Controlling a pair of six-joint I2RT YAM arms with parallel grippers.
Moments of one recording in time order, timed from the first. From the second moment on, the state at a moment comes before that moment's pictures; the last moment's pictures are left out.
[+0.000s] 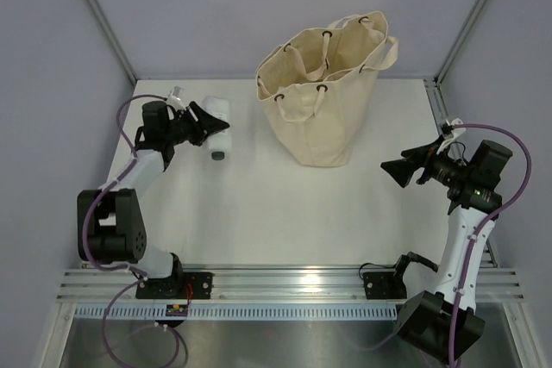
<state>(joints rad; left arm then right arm) 0.03 1.56 0.96 0.06 0.69 -0.73 -0.51 0.85 0.84 -0.54 -1.20 -0.20</state>
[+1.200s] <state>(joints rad) -0.51 2.07 2.07 -0.18 0.41 -0.16 -0.56 0.82 0.83 -0.49 -1.18 -0.17</state>
